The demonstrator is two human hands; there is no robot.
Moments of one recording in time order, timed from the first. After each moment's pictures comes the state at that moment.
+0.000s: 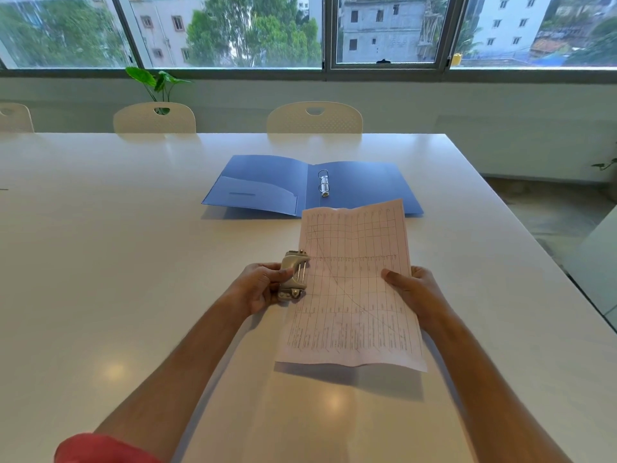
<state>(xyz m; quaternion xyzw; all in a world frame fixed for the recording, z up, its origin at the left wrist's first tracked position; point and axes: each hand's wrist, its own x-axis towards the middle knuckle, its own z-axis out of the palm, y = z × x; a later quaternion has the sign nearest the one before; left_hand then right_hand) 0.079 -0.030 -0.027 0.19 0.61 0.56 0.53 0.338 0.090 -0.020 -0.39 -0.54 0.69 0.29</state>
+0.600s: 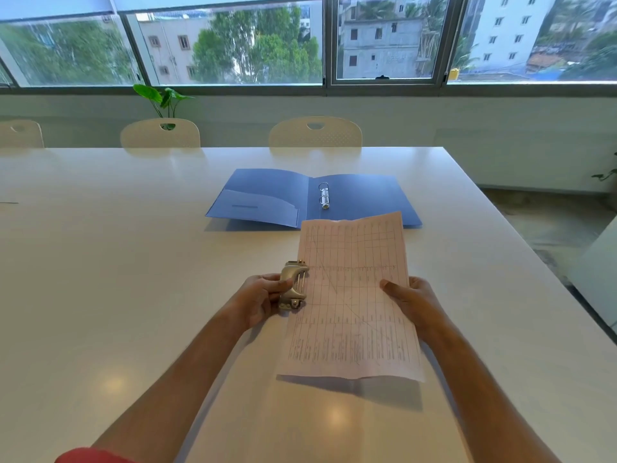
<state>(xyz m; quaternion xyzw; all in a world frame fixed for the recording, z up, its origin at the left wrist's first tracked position) 0.080 -0.036 -0.025 0.21 0.58 0.56 0.55 0.338 0.092 -0.023 -0.38 -0.55 0.68 0.30</state>
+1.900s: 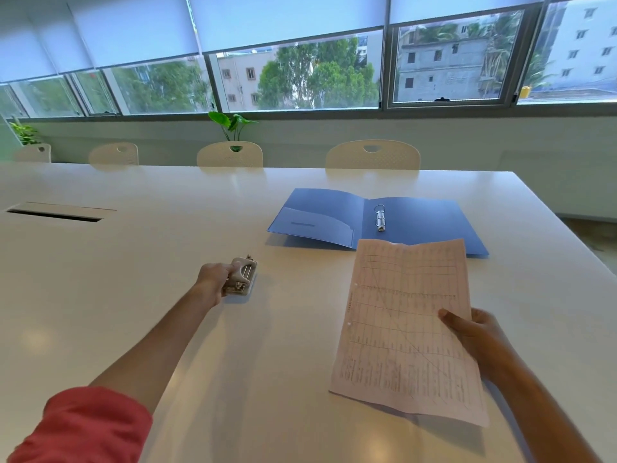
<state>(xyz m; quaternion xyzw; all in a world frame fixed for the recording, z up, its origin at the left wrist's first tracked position) -0.095 -0.103 -0.009 0.04 0.74 0.63 0.24 0.331 0.094 -0.025 -0.38 -0.56 0.67 0.30</state>
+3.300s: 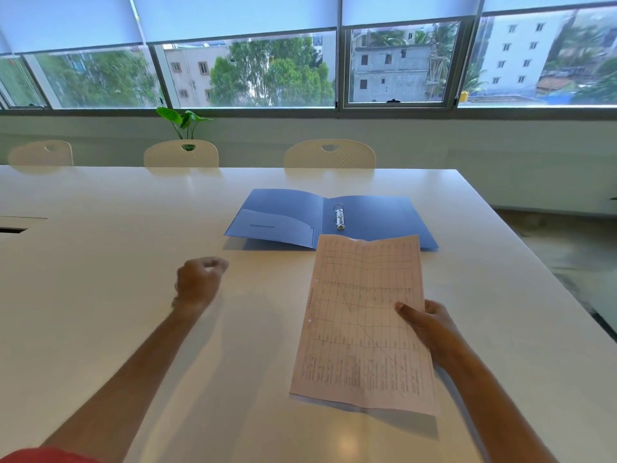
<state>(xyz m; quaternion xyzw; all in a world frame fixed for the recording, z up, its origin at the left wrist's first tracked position) -0.022 -0.075 0.013 0.25 0.84 0.49 0.02 0.329 0.091 -0.021 -0.38 -0.55 0.68 0.31</state>
